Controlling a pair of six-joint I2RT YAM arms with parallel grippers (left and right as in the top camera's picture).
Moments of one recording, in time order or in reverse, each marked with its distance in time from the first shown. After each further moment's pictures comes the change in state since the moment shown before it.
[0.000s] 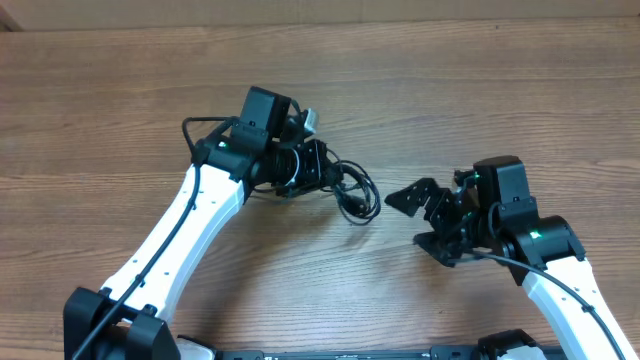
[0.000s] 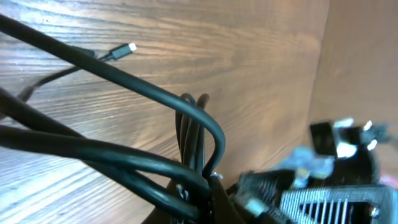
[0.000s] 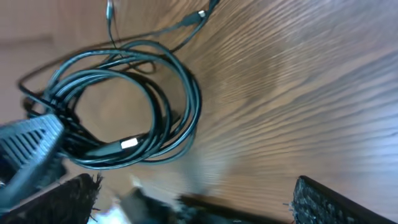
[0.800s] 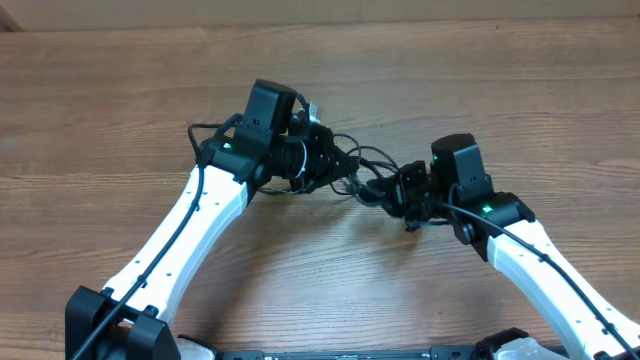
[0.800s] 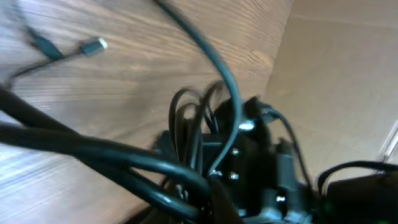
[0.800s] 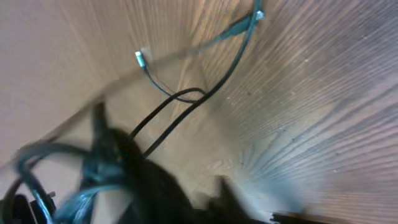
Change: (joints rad) left arm -0.011 0.000 0.000 0.124 0.092 -0.246; right arm 0.125 0.231 -0.001 0.412 0.064 0.550
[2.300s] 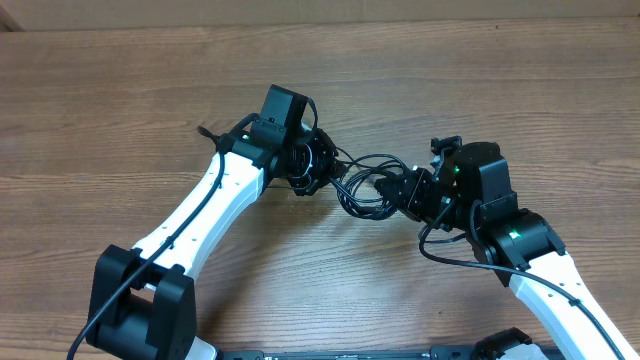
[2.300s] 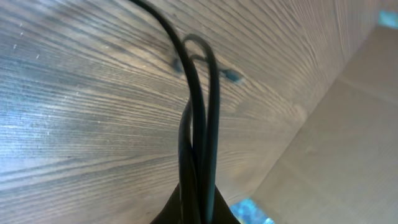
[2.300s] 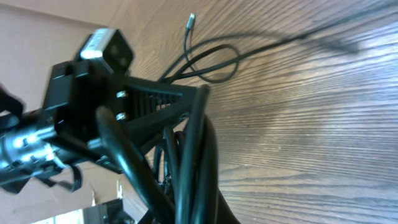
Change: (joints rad) left arm -0.010 0.131 0.000 0.001 -0.171 -0.192; right arm 0.002 -0.196 0.000 -0.083 0.057 -0.689
